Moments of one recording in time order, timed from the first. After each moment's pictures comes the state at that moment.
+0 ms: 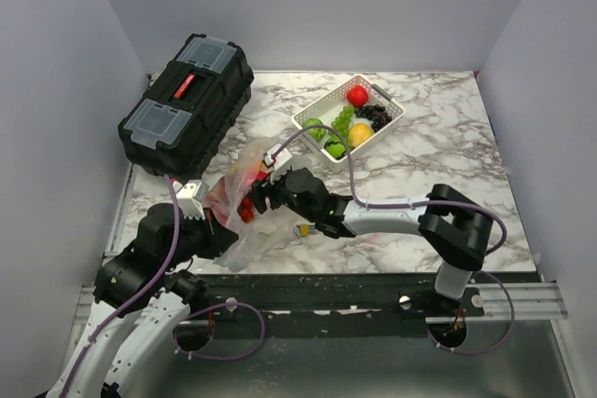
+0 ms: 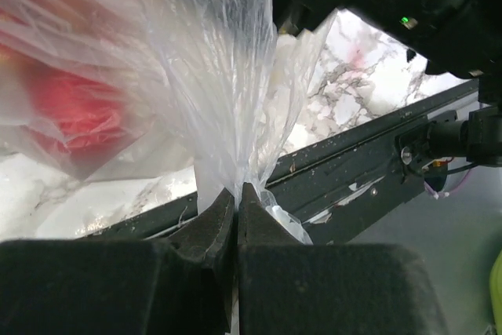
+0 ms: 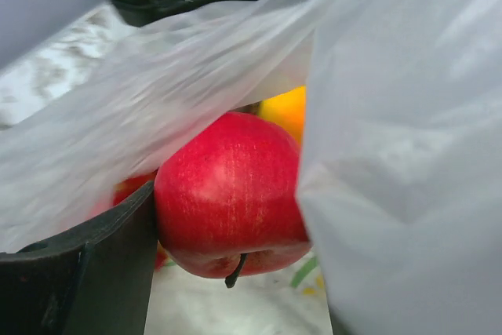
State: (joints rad) left arm -0.50 0.32 0.73 -0.99 0.21 -0.57; right arm 1.11 1.82 1.04 0.55 0.29 0.13
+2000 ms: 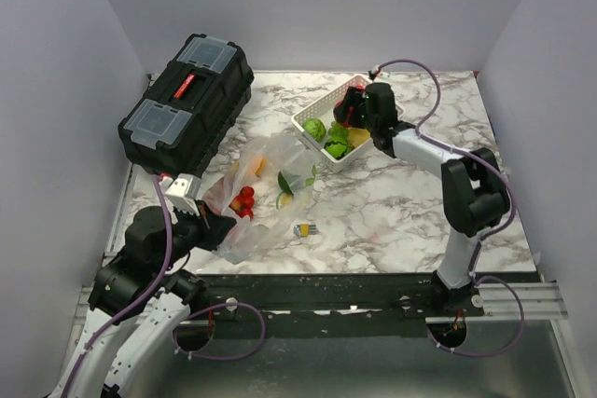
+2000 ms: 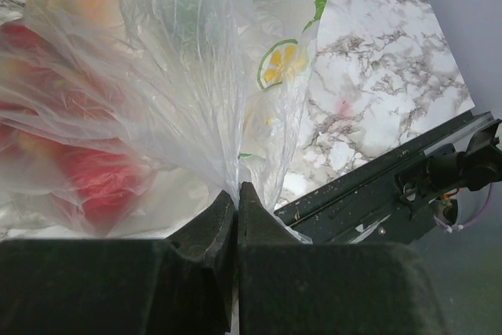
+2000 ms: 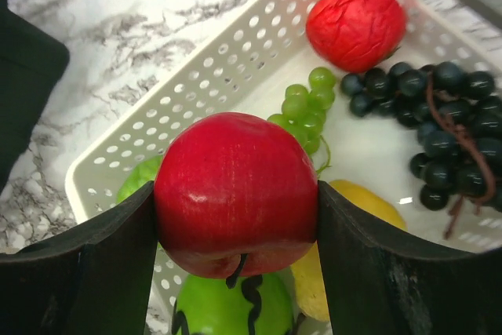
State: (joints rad) left arm -0.50 0.30 0.76 -0.85 0.16 -0.48; right arm 0.40 1.81 1.22 0.21 0.16 0.42
